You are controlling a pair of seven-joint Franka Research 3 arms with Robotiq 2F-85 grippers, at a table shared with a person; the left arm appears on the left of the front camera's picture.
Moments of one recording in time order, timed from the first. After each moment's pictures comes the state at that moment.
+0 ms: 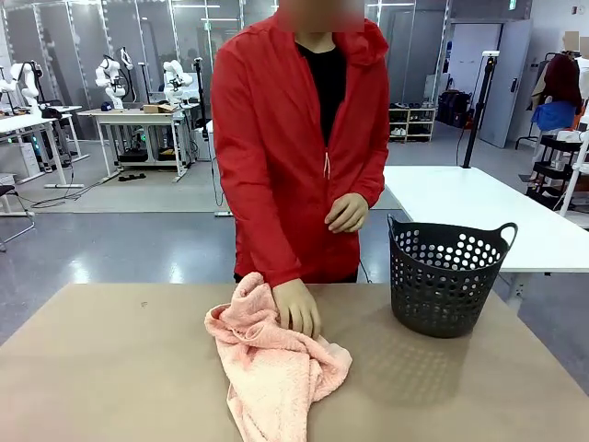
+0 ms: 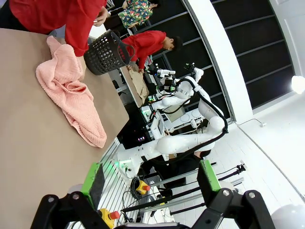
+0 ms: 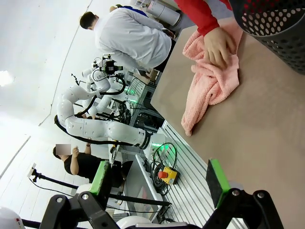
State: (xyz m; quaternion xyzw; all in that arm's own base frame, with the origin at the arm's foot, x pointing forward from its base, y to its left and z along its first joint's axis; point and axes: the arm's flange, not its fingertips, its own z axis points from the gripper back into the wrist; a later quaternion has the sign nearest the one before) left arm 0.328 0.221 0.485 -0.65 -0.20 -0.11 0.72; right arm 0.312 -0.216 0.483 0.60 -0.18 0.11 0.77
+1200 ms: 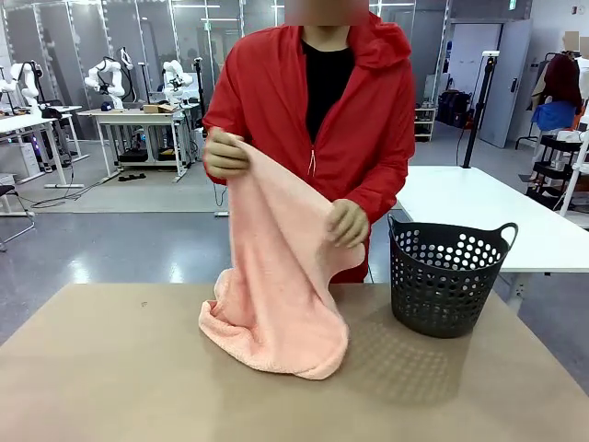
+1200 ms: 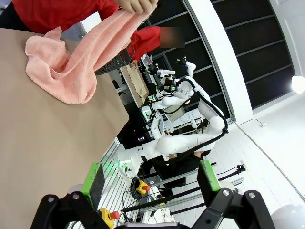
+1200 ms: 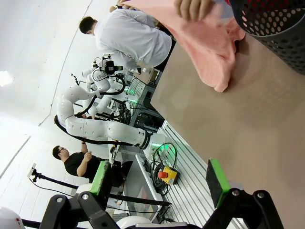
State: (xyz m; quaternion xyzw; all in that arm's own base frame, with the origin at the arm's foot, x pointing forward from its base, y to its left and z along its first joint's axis) left arm 0.328 0.221 0.485 -0.65 -0.20 -0.11 0.72; right arm 0.312 -0.216 0.483 0.60 -0.18 0.11 0.77
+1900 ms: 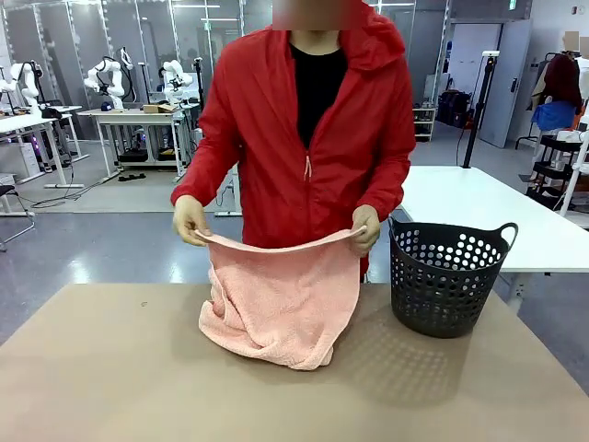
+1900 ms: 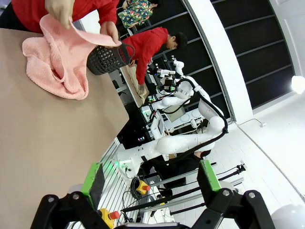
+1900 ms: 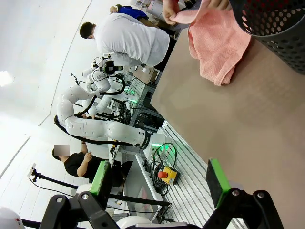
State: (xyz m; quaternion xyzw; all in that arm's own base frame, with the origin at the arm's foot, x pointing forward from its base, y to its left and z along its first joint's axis) left arm 0.328 0.221 0.485 -0.65 -0.20 -0.11 0.72; right arm 0.312 -0.216 0.483 0.60 -0.18 0.11 0.77
